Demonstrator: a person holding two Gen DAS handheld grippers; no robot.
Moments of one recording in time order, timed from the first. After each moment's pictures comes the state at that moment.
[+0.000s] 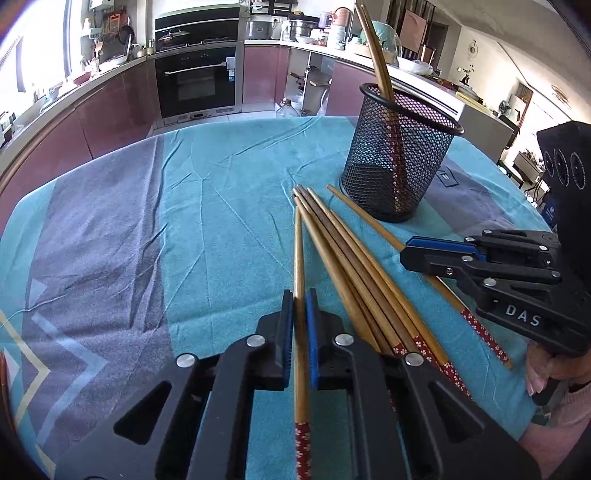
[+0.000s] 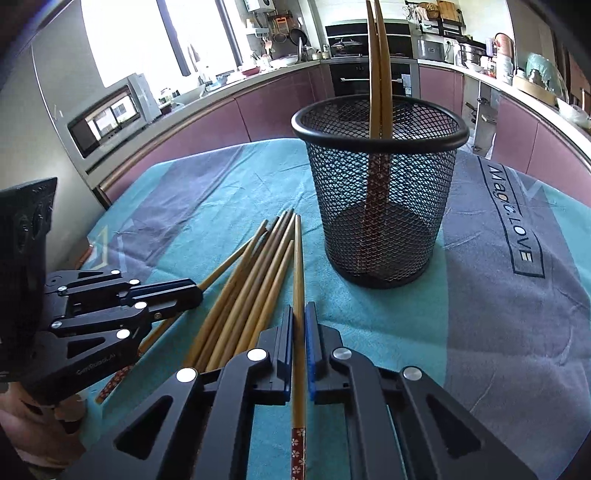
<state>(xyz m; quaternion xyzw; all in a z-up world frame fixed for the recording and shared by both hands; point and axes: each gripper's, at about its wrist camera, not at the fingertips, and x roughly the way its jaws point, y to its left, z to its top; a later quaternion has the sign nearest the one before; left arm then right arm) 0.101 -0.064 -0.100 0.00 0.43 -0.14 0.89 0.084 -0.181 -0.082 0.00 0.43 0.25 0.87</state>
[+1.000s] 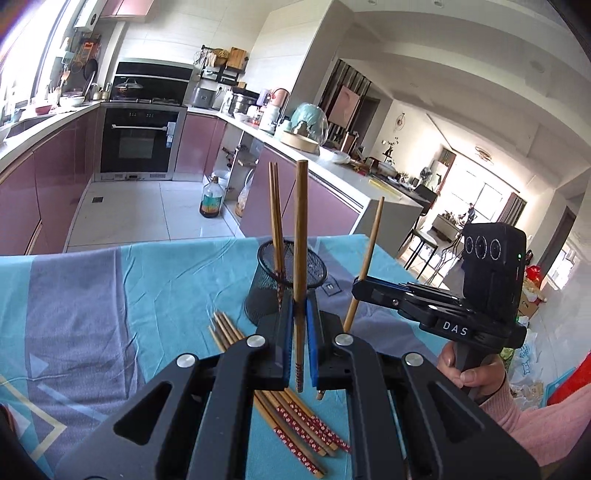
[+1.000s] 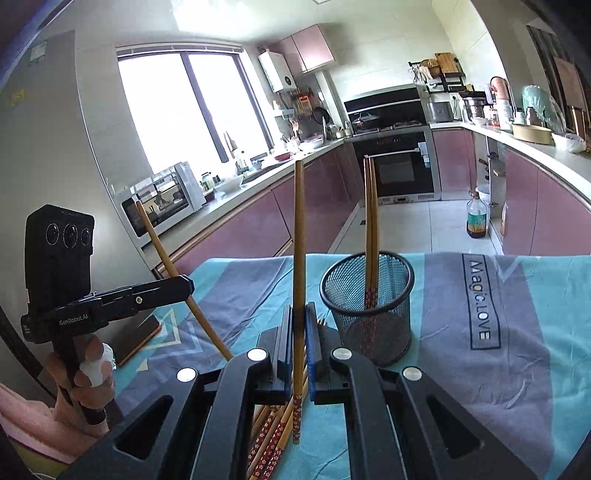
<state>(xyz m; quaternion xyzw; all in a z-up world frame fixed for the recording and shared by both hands) 0.067 -0.041 0.030 -0.10 0.29 -0.29 0.91 0.054 -0.233 0.016 0.08 0.29 0.30 0.90</state>
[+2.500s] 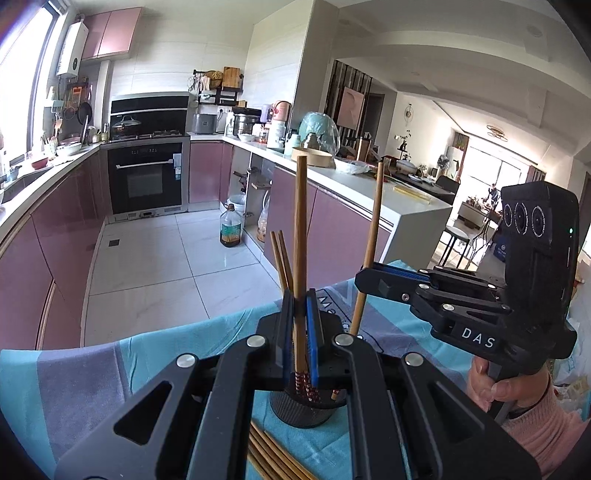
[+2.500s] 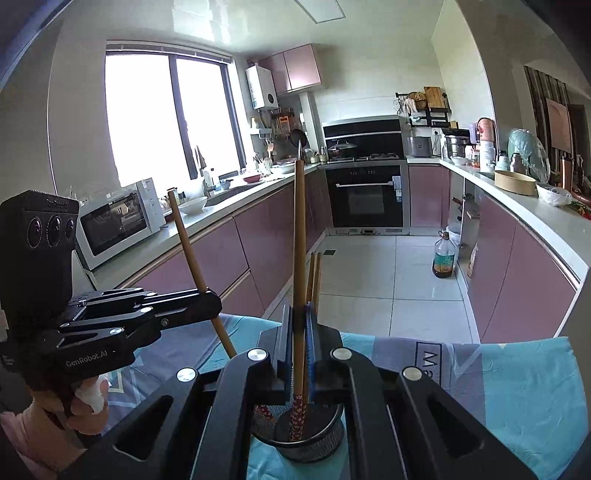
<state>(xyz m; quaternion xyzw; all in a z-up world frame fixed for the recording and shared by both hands) 0.150 -0.107 0.087 -0.02 0.27 -0.25 0.93 0.139 -0.235 0.052 0.03 0.25 0.24 0.94</state>
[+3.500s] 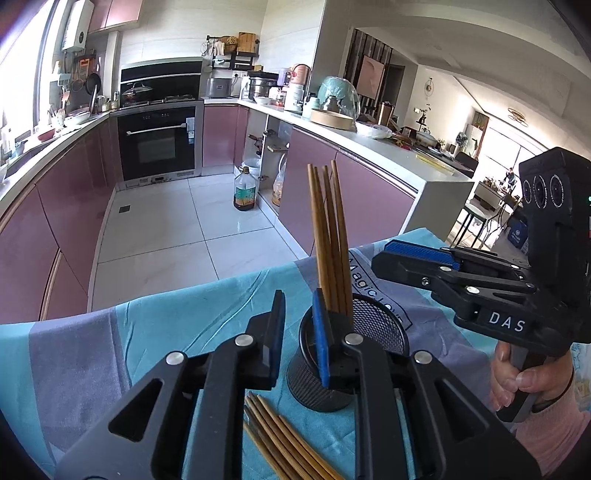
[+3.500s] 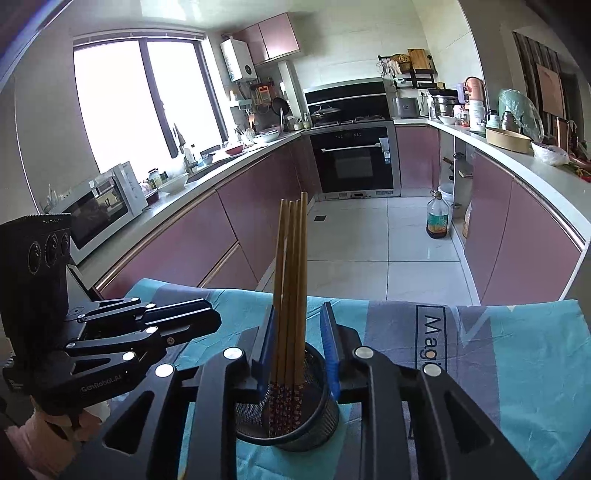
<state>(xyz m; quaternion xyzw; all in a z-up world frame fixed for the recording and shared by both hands) 0.206 -0.103 0.033 -0.02 0.33 -0.22 0.92 0.159 -0.232 0.024 0.05 0.32 0.22 0.92</state>
